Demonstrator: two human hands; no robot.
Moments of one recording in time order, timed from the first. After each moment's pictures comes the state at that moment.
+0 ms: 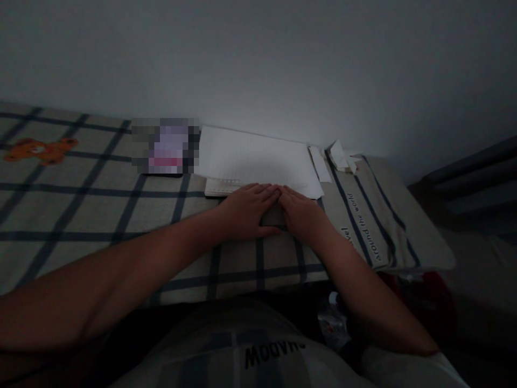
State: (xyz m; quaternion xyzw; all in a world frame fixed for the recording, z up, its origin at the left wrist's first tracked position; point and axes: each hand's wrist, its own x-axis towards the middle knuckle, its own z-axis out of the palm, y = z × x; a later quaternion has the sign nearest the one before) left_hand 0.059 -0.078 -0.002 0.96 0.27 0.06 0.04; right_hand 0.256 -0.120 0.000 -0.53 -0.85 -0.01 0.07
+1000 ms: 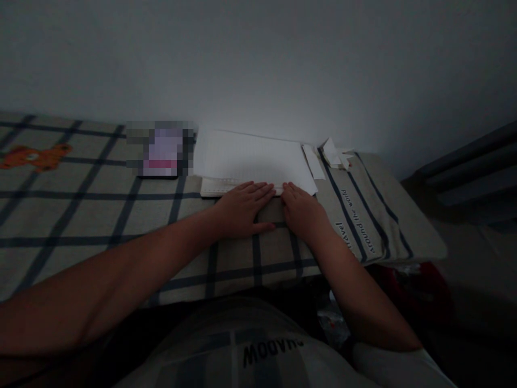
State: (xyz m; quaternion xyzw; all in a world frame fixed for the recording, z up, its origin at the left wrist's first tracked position) left_hand 0.055 -0.075 -0.008 0.96 0.27 0.07 0.03; right_hand 0.260 -0.123 -0.005 -0.59 -0.81 -0.06 0.07
